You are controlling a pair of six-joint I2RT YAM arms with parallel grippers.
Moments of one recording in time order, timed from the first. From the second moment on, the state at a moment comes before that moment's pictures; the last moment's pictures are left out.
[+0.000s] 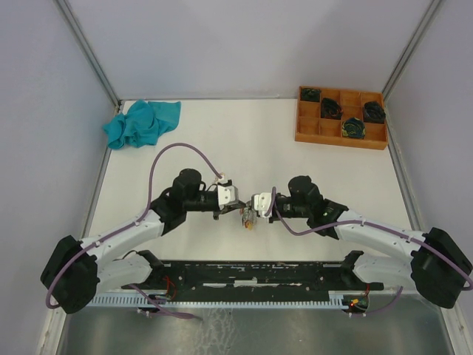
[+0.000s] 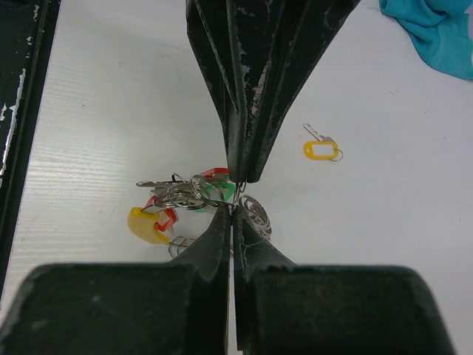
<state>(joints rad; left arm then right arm) -0.71 1.08 0.55 0.15 0.68 0.47 0.84 1.14 0.55 0.17 -0.51 -0.65</state>
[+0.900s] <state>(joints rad) -0.61 1.22 0.65 0.13 0.94 0.29 0.85 1.04 0.49 0.21 -0.50 -0.65</state>
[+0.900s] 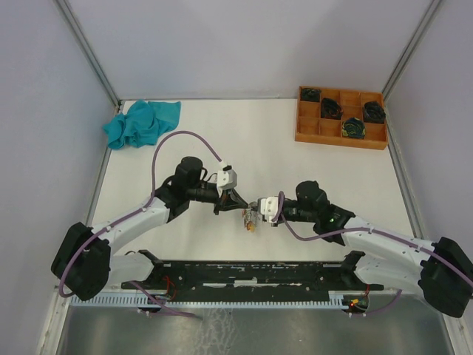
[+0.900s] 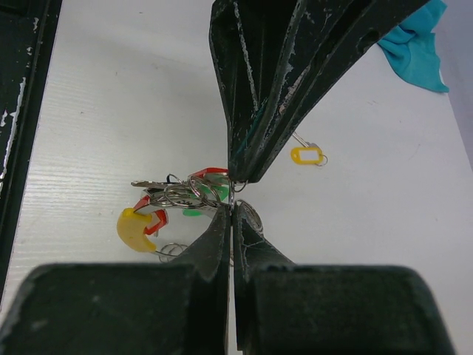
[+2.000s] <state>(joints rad) -0.61 1.15 0.61 0.18 0.82 0.29 0.80 1.02 0.43 0.46 -0.51 -0.46</state>
